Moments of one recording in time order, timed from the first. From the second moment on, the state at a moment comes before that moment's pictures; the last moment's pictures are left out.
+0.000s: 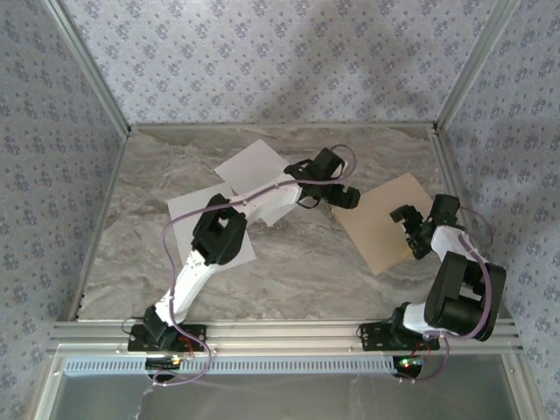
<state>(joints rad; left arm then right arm) -0.86 2.44 2.17 -0.59 0.18 -0.40 -0.35 1.36 0.64 -0.36 -0.31 0.69</state>
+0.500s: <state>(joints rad) -0.88 2.56 2.34 -0.71 0.26 -0.41 -0.35 1.38 0.65 -0.36 -0.31 0.69</state>
